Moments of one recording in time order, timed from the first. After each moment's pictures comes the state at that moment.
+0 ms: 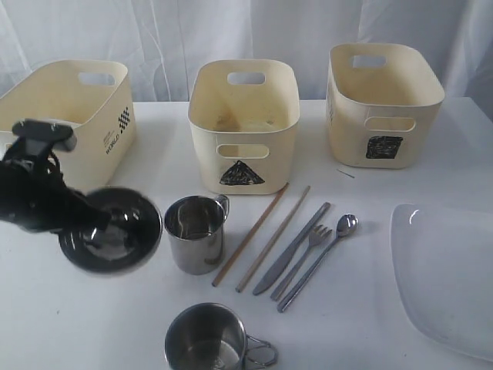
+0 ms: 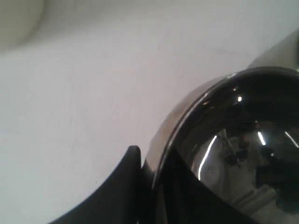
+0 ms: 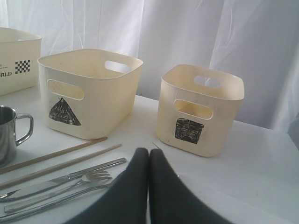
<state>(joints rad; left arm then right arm) -0.27 1.48 -0.74 -0.52 0.35 0.55 0.16 0.02 0.00 -0.17 0.11 0.04</state>
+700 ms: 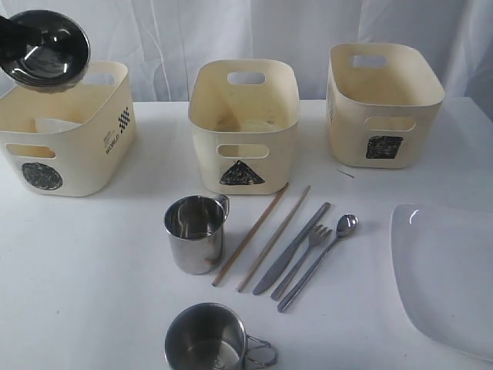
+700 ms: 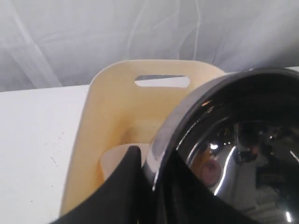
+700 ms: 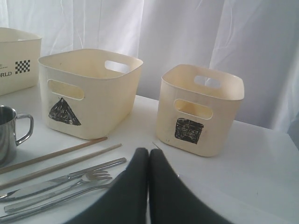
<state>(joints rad) 0.05 1.73 -1.47 -0.48 0.43 0.52 0.16 0.02 0.00 -0.17 0.11 0.04</state>
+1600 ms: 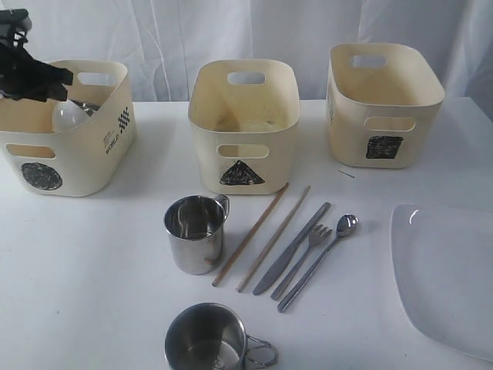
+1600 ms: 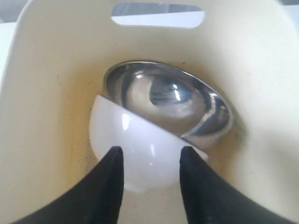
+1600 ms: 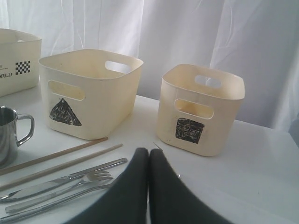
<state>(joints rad) 0.06 2.06 -1.76 -0.47 0.66 0.51 0.16 0.02 0.00 -0.16 0.11 0.04</state>
